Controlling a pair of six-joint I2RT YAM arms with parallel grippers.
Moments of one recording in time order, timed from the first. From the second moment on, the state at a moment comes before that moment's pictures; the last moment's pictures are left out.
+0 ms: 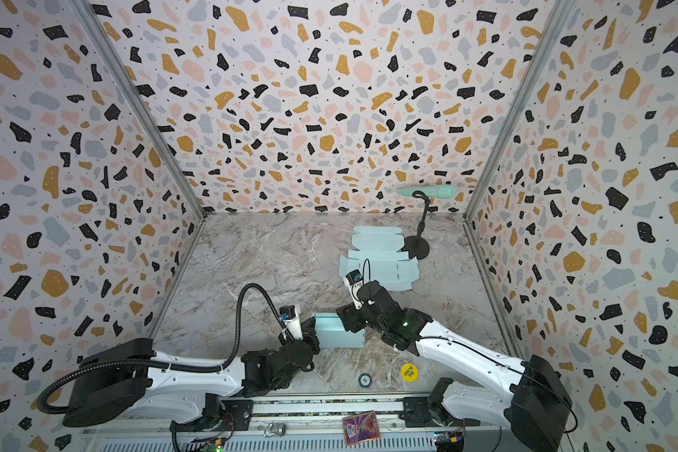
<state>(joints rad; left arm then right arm) -1.29 1.31 0.42 0.33 -0.85 -0.89 0.88 1.12 0.73 -0.26 0.04 0.27</state>
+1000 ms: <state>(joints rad) -1.28 1.26 0.37 0.40 -0.77 -0.86 1.27 1.15 0.64 -0.28 0.41 0.17</state>
